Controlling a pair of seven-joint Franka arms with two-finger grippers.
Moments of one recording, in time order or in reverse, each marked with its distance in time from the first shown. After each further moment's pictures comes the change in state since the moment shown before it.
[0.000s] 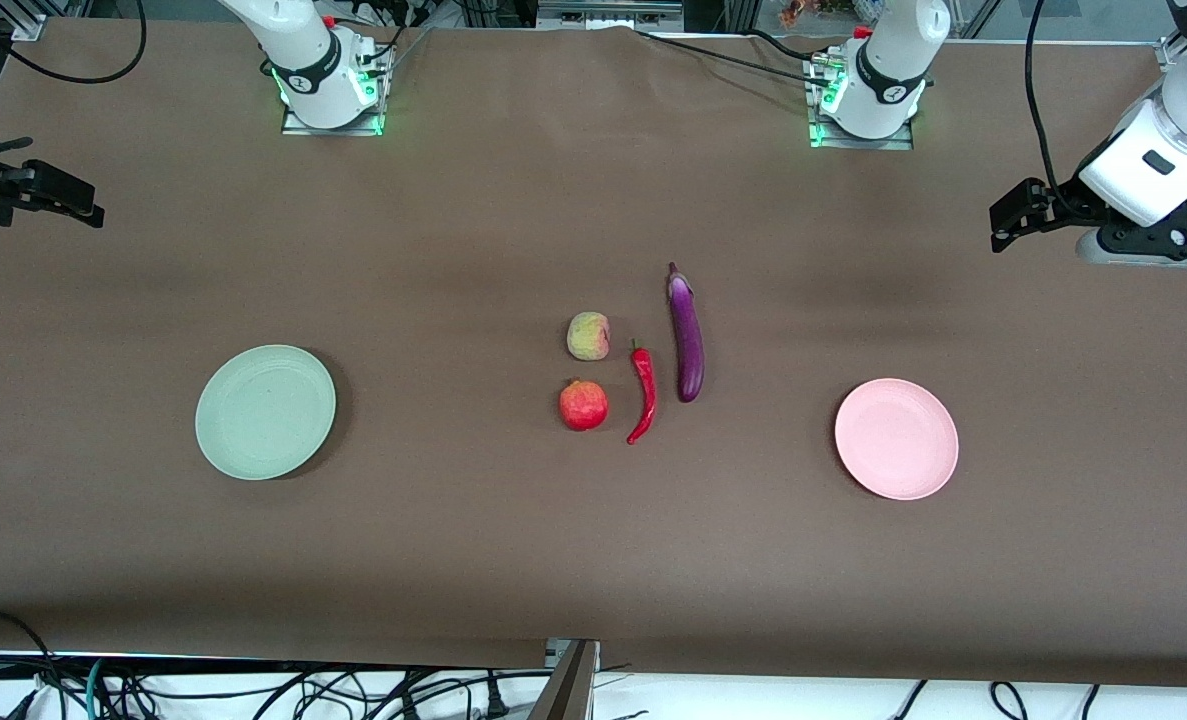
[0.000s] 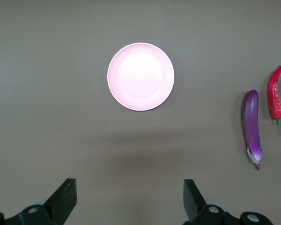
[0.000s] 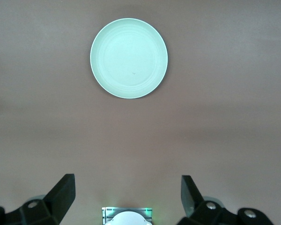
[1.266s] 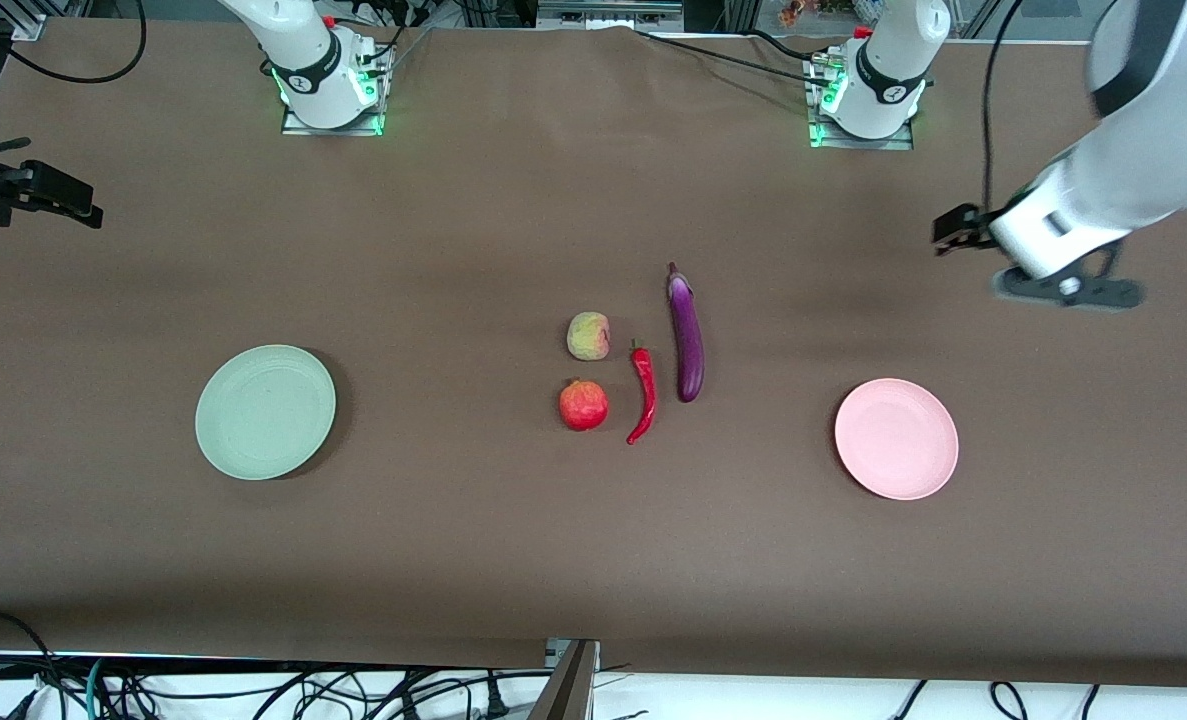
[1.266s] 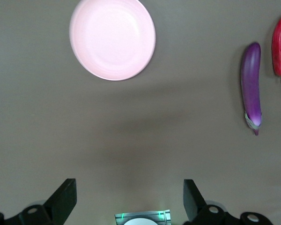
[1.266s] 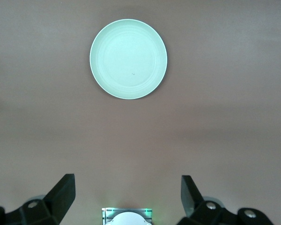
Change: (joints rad) left arm -0.011 0.167 -0.100 0.024 -0.001 -0.110 -0.010; right arm -0.002 0.000 0.000 0.000 0.000 0.003 0.000
